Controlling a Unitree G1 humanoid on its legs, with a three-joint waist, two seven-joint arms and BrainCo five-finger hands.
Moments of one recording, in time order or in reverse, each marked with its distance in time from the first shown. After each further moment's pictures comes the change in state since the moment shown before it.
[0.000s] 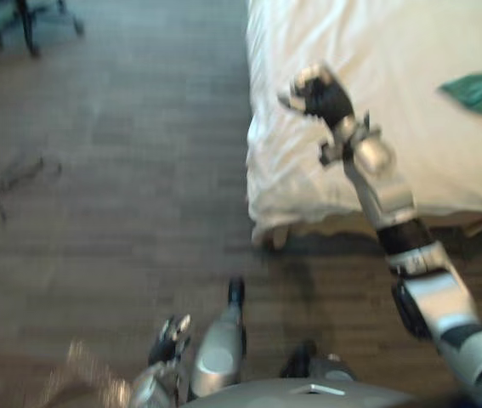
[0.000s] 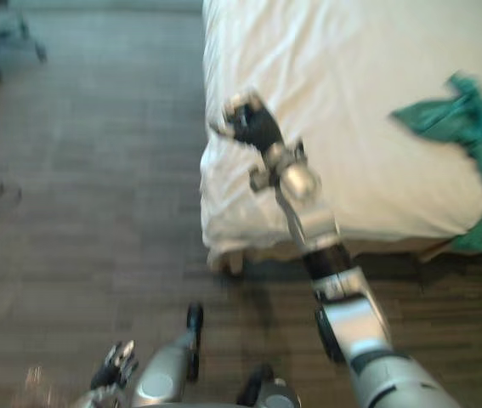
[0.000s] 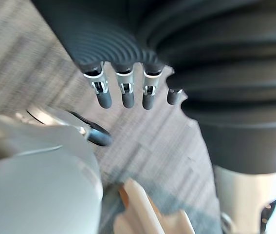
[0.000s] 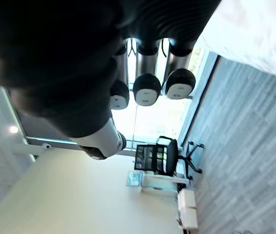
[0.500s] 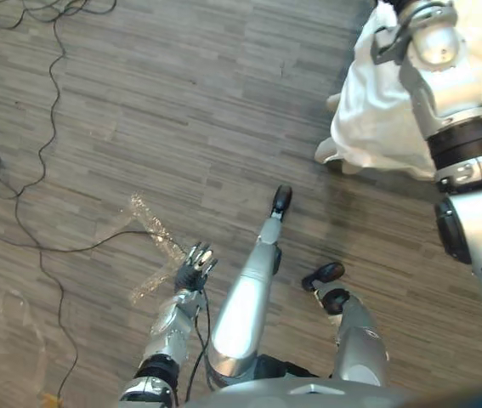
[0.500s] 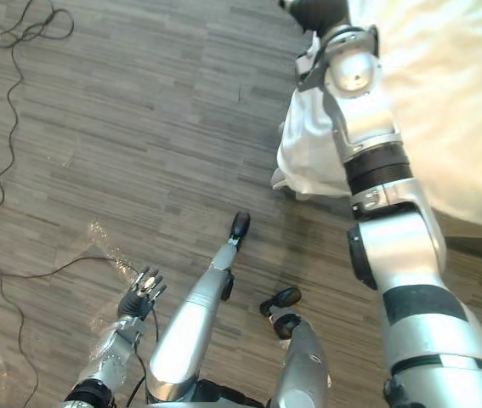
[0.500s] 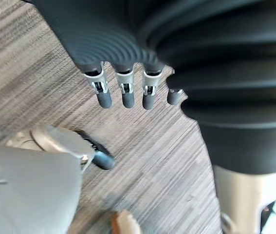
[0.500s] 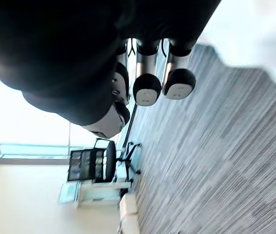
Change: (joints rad) left arm -0.176 -0.019 -0.168 -0.058 -0.073 -0.049 -0.061; right arm -0.238 -0.299 0.019 0.277 0.037 0.033 -0.206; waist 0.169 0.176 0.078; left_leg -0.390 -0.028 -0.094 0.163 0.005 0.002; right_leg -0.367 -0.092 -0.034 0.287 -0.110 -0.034
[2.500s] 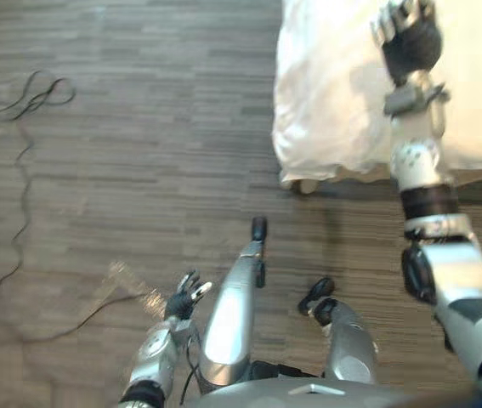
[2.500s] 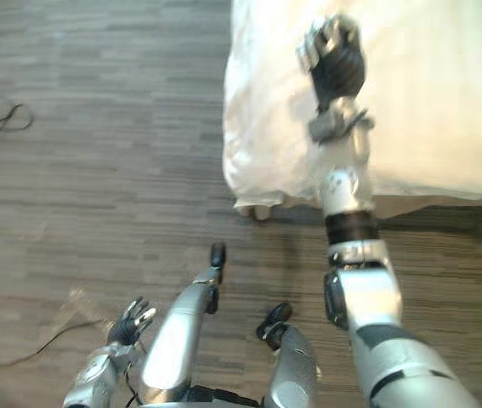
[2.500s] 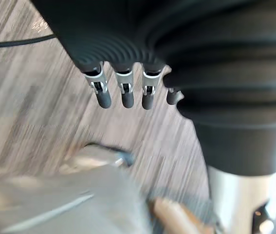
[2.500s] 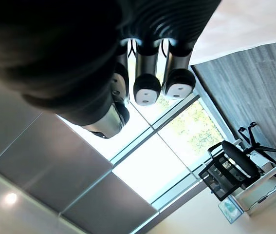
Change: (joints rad) left arm 0.066 0.017 0.039 0.083 0.204 -0.035 0.054; right arm 0.246 0.169 -0.319 -0.116 0.631 -0.170 0.301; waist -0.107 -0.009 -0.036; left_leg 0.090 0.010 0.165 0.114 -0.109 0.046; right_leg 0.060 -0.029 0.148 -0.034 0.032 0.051
